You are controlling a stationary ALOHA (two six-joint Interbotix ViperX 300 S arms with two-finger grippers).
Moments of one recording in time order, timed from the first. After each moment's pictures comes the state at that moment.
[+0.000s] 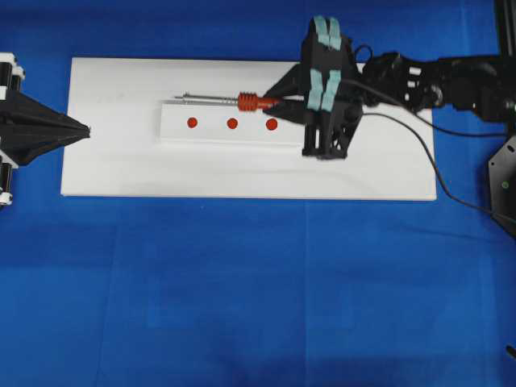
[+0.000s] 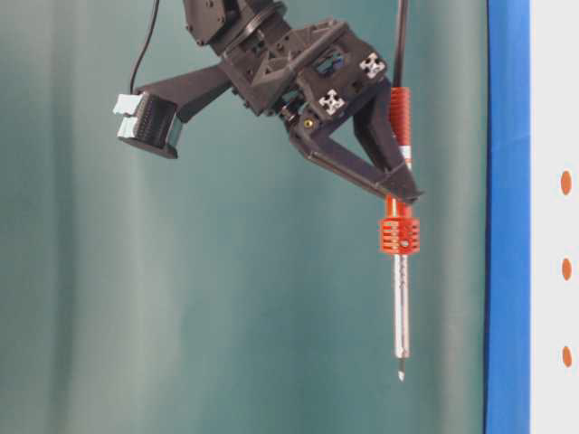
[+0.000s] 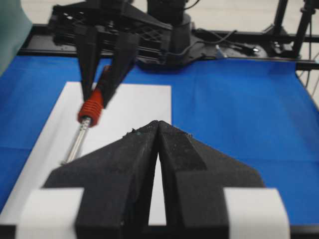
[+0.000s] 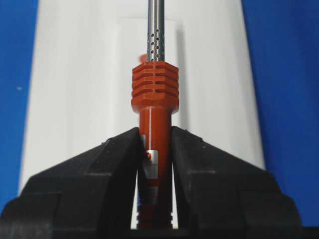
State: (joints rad) left arm 0.01 -0.98 1.22 0.00 -0.30 -0.02; right arm -0.23 -0.12 0.63 0.60 0.08 -0.62
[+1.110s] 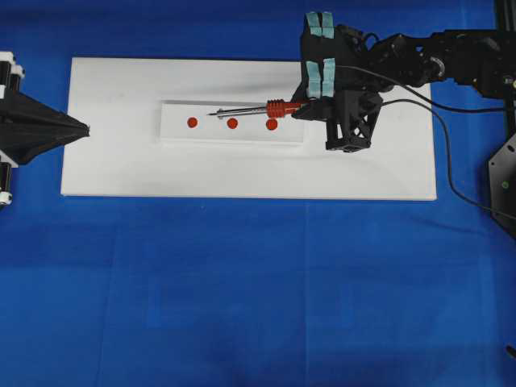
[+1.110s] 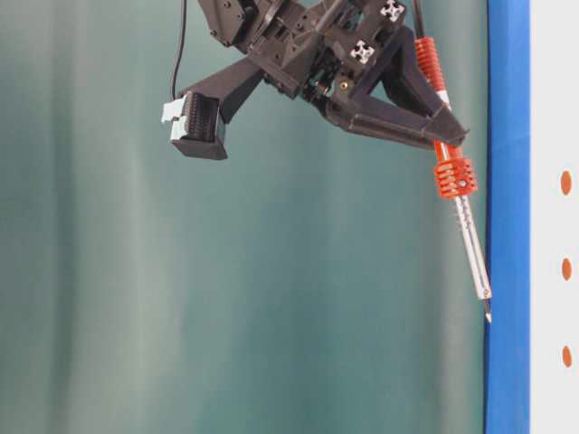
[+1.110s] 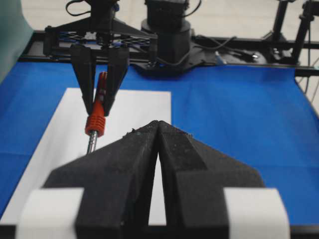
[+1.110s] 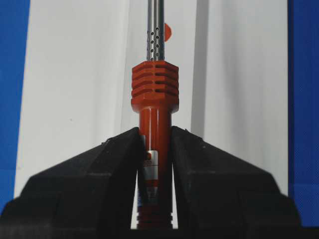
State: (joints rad) left arm 0.01 -0.98 1.22 0.00 -0.32 -0.02; right arm -0.32 -0.11 0.62 0.53 0.36 -0.62
